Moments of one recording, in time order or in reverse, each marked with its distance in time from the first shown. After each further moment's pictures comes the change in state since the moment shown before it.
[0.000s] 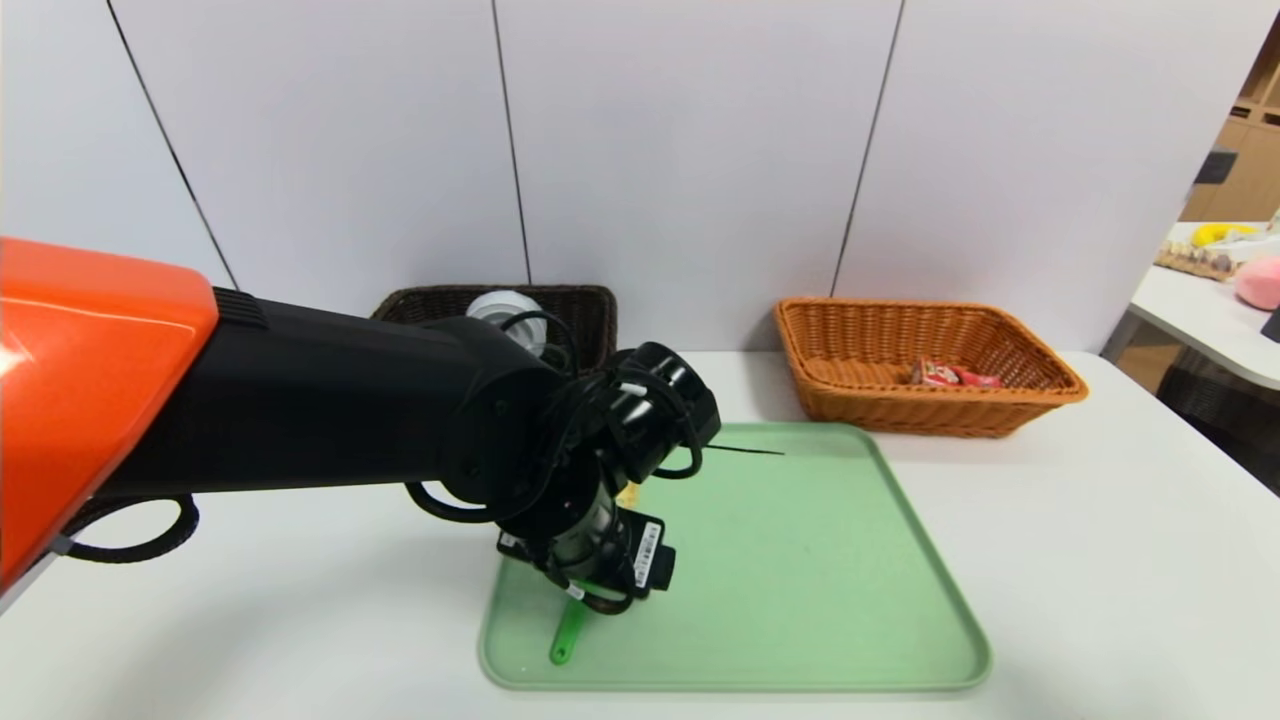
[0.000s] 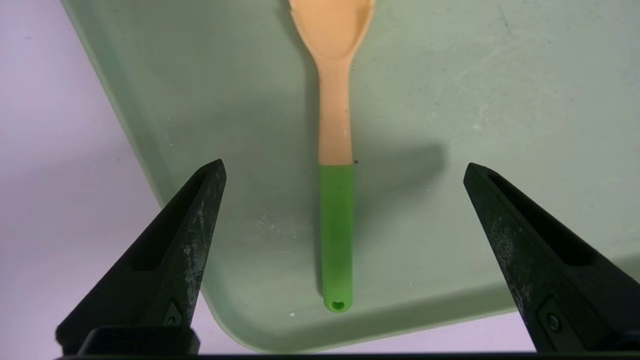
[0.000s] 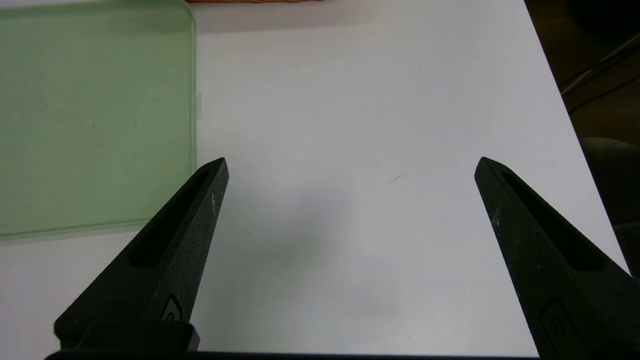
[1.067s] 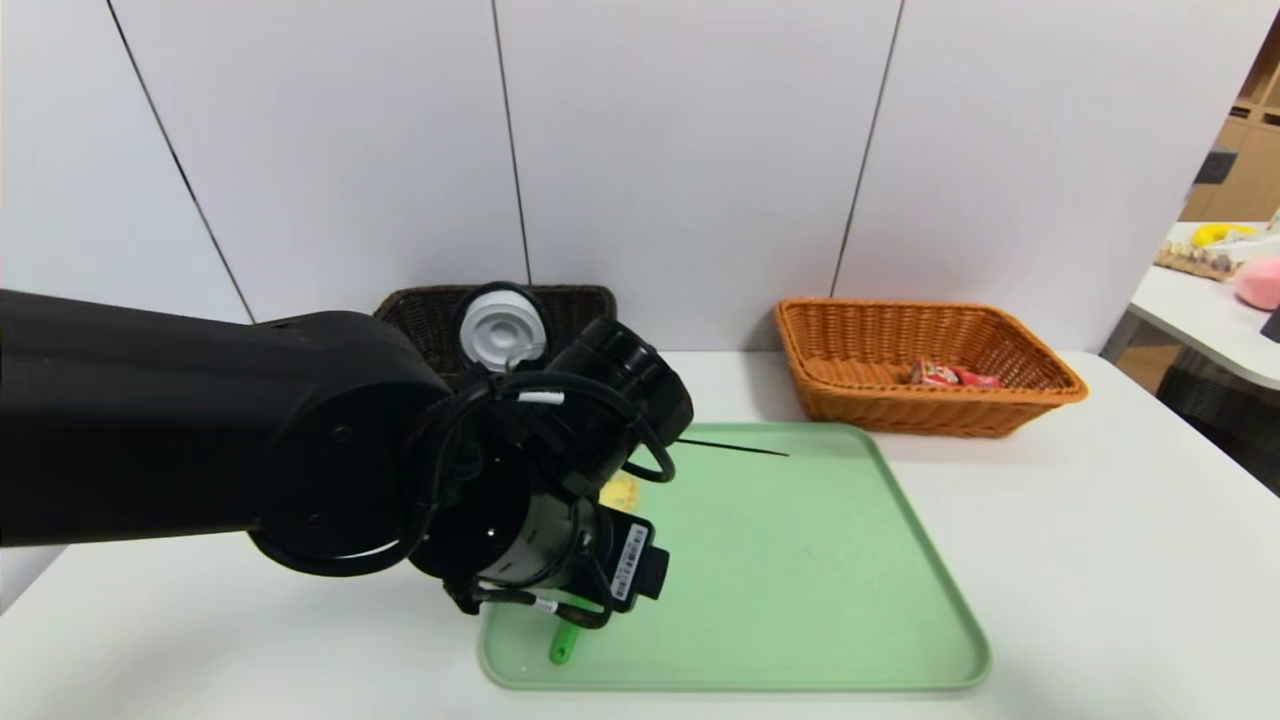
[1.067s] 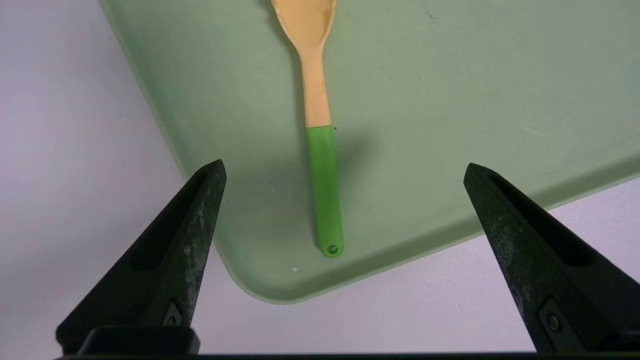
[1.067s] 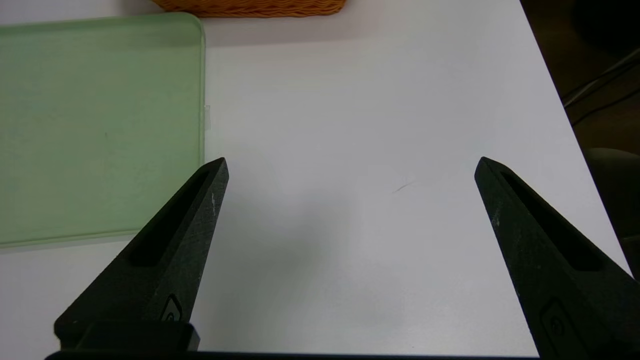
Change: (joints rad) left arm -0.042 -0.169 0.146 -0.122 0.001 0.064; right arm 0.003 -0.009 0.000 -0.024 0.010 0.004
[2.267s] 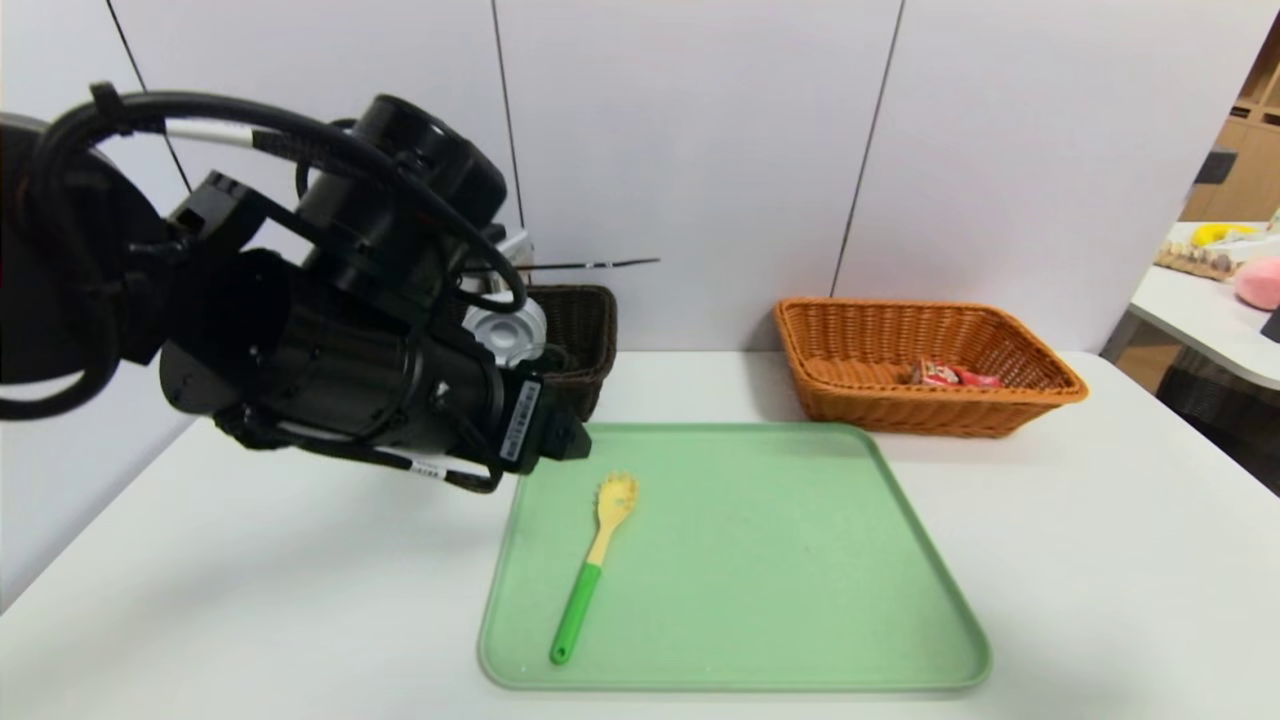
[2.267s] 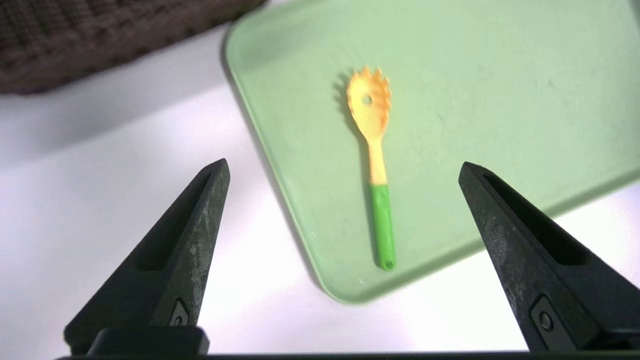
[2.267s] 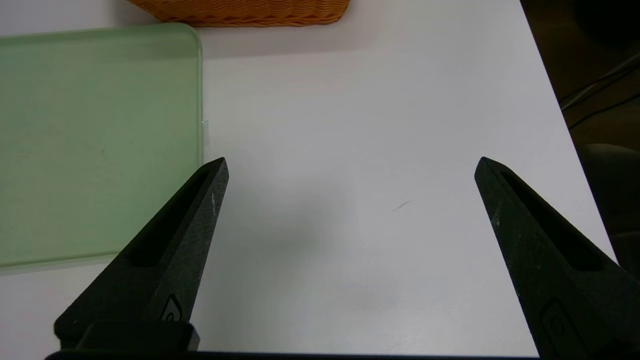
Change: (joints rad) left arm 0.177 -0.173 -0.129 0.086 -0.087 0.154; right arm -0.006 0.109 -0.072 -0.006 0.000 0.000
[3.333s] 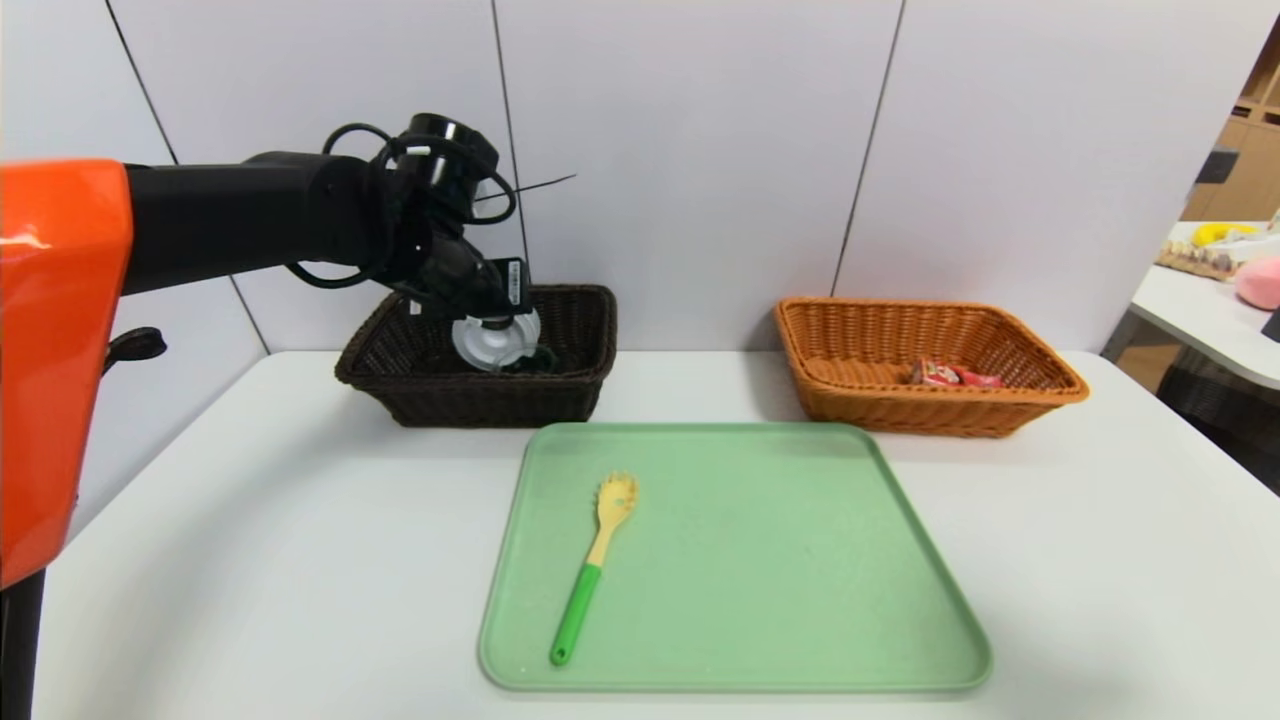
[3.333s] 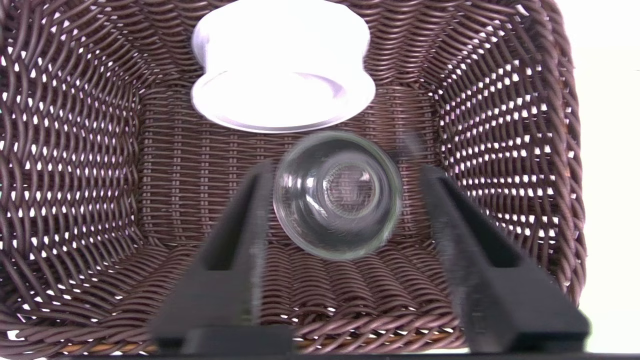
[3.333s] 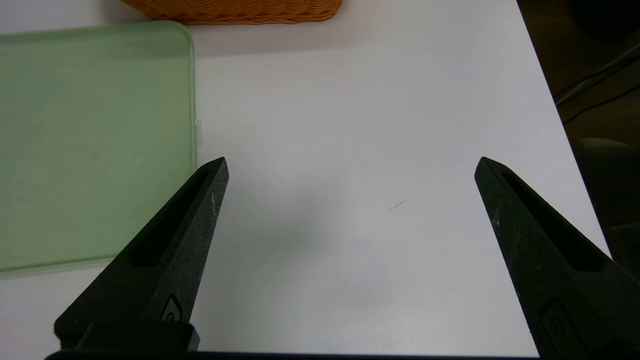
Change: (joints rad) left arm 0.351 0.470 -0.517 -0.108 0.003 -0.018; right arm -0.002 0.019 -0.008 0.005 -0.015 0.002
